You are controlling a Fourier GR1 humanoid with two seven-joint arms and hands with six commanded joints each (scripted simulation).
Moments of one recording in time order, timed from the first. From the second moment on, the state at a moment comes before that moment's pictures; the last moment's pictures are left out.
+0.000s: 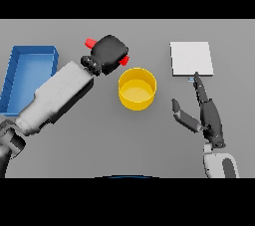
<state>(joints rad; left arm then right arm) -0.99 0.29 -0.74 -0.89 -0.86 -0.14 0.04 0.10 -0.06 0.12 -1.72 0.22 -0.03 -0.10</state>
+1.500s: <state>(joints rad) -1.42 0.19 -1.37 -0.67 -1.17 -0.24 -0.12 0.10 -0.05 0.11 -1.70 0.26 -0.07 -0.11</state>
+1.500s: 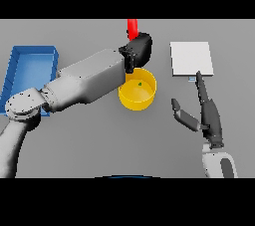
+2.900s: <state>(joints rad) -1.42 0.60 -0.49 -0.03 -0.03 0.15 0.20 0.05 -0.07 0.11 -1.66 0.20 -0.01 -0.15</state>
